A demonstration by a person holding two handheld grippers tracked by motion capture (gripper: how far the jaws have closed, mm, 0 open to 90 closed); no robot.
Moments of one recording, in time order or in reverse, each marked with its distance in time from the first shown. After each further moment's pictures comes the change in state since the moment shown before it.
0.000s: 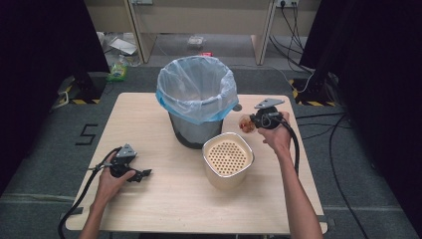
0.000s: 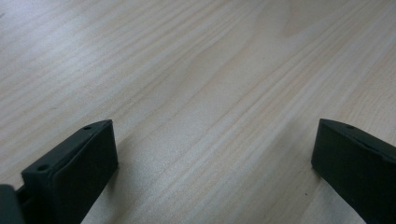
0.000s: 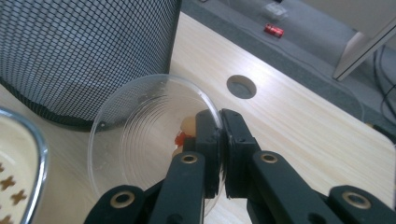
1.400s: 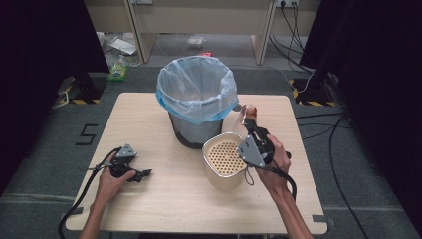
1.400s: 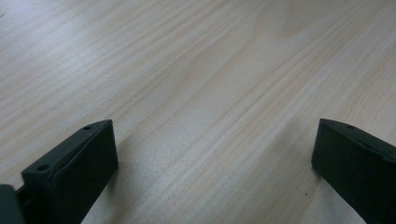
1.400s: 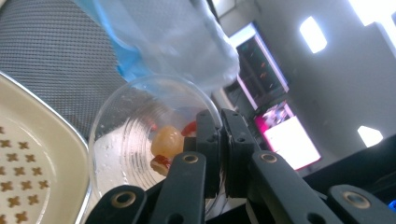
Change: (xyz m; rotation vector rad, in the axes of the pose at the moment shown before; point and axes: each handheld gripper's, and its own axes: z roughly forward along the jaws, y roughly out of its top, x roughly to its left) left arm 0.000 0.000 0.000 0.001 0.001 0.001; right arm 0.116 -0.017 -0.082 -0.377 -0.527 -0.679
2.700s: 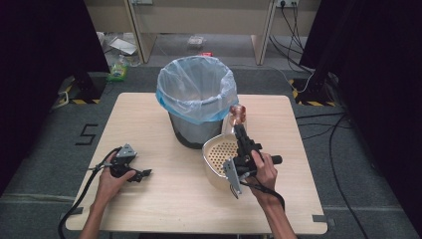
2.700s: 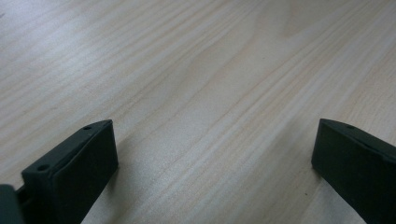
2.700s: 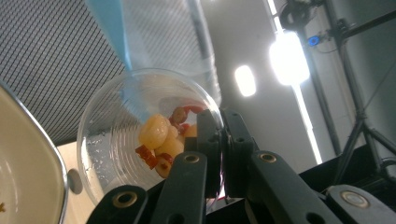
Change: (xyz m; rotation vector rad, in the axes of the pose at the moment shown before) left arm 0.000 0.000 0.000 0.000 0.000 0.000; right arm 0.046 0.009 -0.008 -0.114 -0.249 -0.251
